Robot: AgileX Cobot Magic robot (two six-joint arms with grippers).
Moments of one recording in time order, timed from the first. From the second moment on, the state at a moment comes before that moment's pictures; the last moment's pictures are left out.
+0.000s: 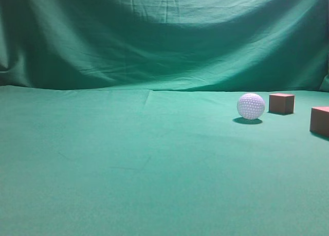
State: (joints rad) left arm -0.05 -0.02 0.02 0.14 0.36 -0.09; right arm -0.04 0.29 -0.49 0.08 0.52 -0.01
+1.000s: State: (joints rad) left arm -0.05 -0.02 0.02 0.14 0.36 -0.09; right arm 0.38 1.46 -0.99 0.11 0.64 -0.16
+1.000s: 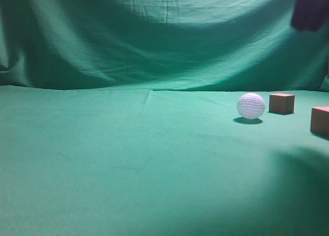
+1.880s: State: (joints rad) left arm -0.05 -0.02 0.02 0.14 0.36 -0.09; right arm 0.40 1.85 -1.08 0.21 0.41 -0.25
